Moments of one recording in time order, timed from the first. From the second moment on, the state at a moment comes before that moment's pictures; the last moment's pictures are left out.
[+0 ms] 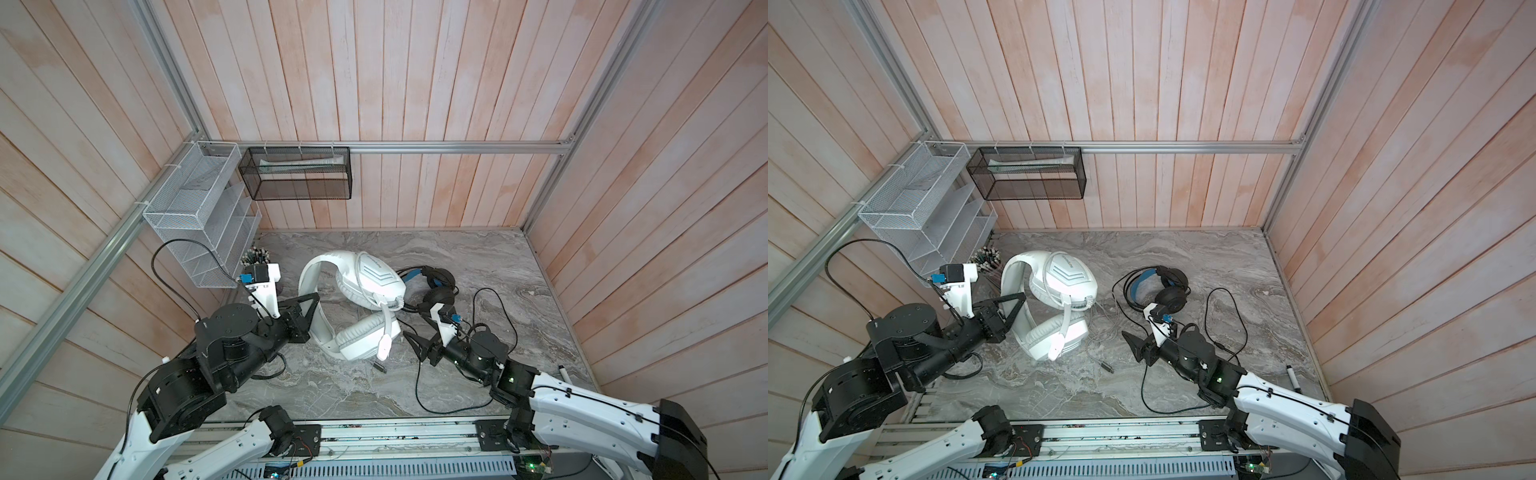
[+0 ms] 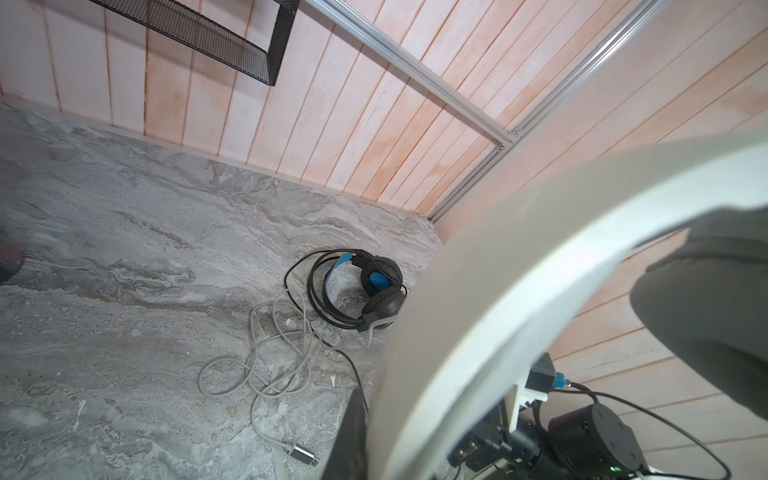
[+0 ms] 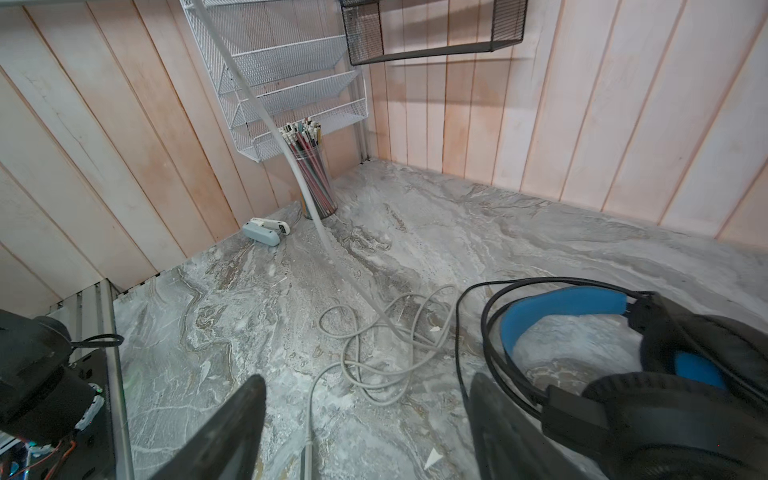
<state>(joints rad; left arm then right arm) -0.80 0.73 1.33 -0.92 -0.26 -0.69 1.01 0.95 0.41 0.40 0.10 0.18</state>
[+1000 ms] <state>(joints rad) -0.80 0.86 1.57 -1.07 -0.43 -0.73 0.88 1.65 0.62 0.81 -0.11 0.11</state>
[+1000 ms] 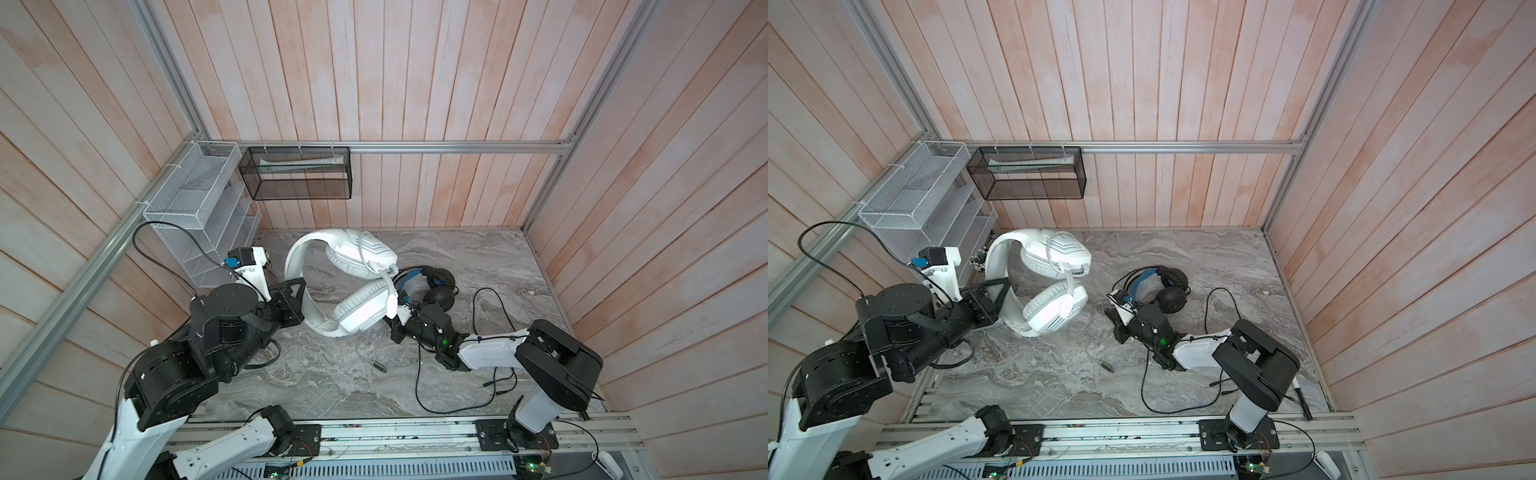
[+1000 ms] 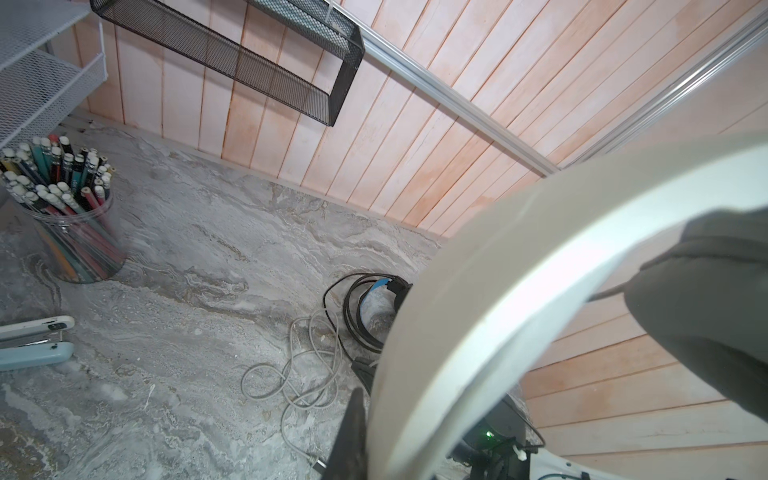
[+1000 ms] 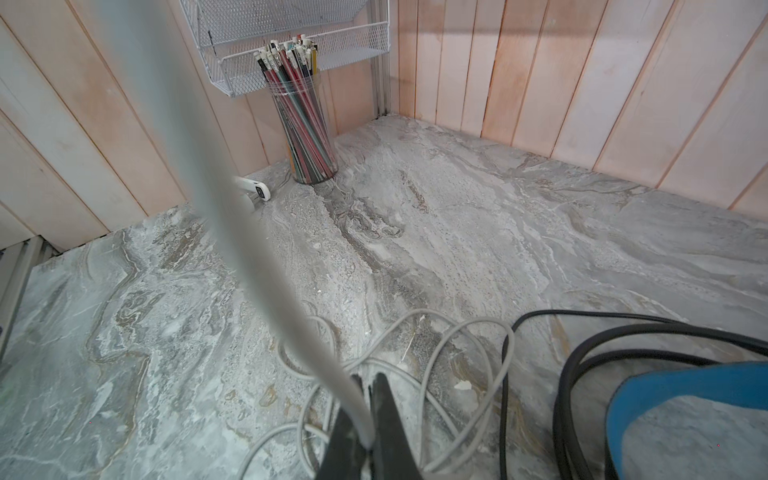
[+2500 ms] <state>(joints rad) -0.29 1.16 1.09 -0.83 -0.30 -0.38 1.39 1.35 1.34 -0.40 0.48 -0.28</state>
